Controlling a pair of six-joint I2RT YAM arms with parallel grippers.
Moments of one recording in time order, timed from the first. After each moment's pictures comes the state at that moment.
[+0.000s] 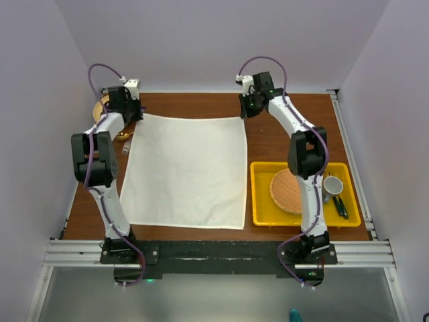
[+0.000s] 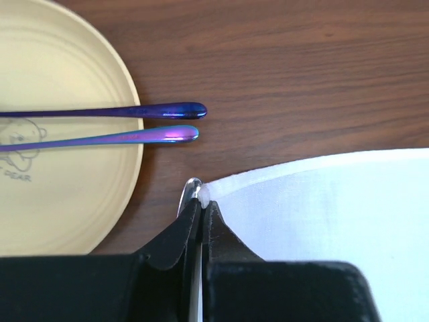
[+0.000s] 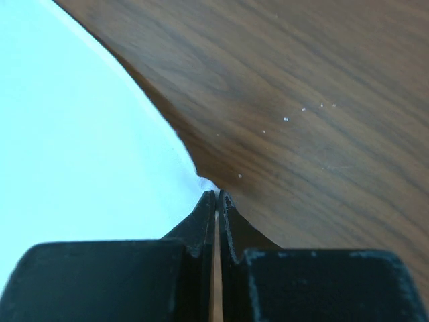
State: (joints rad) left arm 0.11 2.11 1.55 -0.09 0.19 0.07; right arm 0.28 2.37 2.13 -0.65 -0.25 -0.15
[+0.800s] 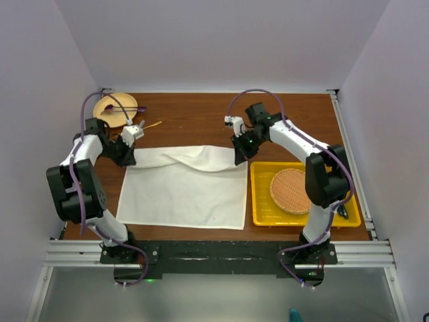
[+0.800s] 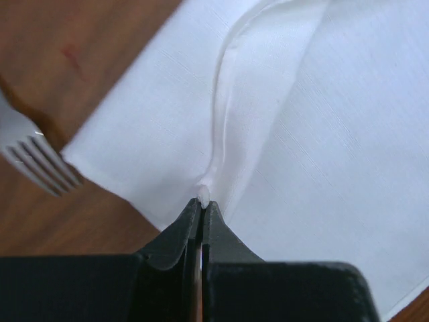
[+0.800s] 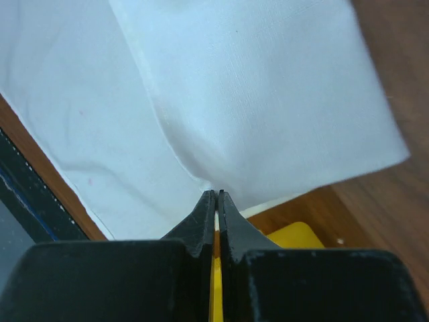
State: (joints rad) left arm 0.30 1.67 1.16 -0.74 0.62 0.91; right arm 0.41 1.86 1.47 -0.80 -0.51 -0.22
